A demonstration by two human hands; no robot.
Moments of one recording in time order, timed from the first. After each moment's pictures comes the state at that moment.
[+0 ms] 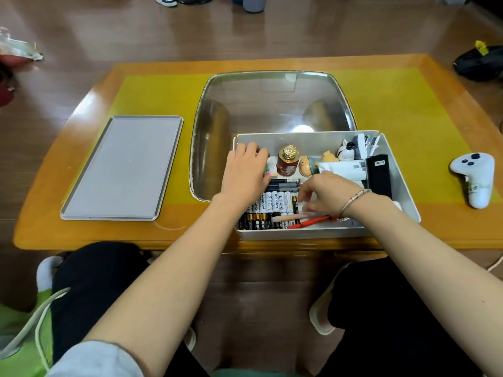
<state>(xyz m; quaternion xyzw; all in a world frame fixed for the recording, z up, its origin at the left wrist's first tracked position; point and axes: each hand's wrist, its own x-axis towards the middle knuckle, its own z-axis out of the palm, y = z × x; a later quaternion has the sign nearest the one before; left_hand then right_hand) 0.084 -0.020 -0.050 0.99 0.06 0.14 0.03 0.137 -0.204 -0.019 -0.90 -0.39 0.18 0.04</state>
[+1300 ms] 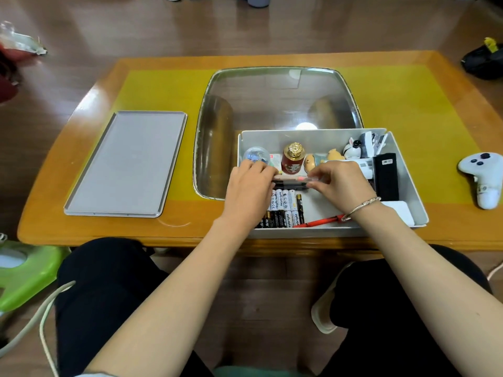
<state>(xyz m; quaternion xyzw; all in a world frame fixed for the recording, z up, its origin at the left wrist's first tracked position) 0.042 -0.036 -0.044 0.98 0.05 0.14 0.10 0.142 -0.210 -0.035 -0.92 -0.32 0.02 0.23</state>
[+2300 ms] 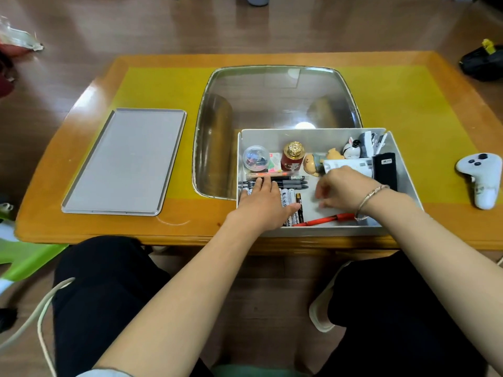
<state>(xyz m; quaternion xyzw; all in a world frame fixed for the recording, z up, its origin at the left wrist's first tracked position) 0.052 -0.056 -0.054 0.96 0.09 -0.22 0.14 0.147 -0.217 -0.022 -0.92 -0.37 0.15 0.02</state>
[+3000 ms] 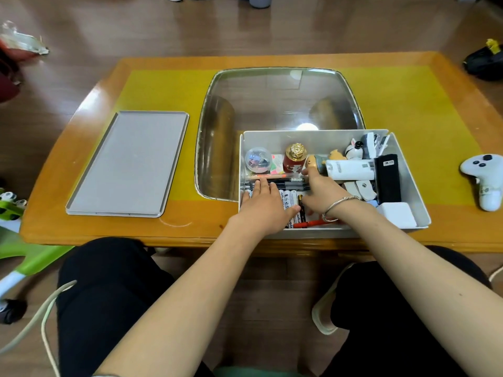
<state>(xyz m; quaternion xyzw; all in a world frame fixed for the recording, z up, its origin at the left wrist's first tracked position) 0.050 -0.059 -0.056 0.96 0.12 -0.22 0.13 0.136 -0.181 -0.053 -0.94 -0.24 0.21 0.15</state>
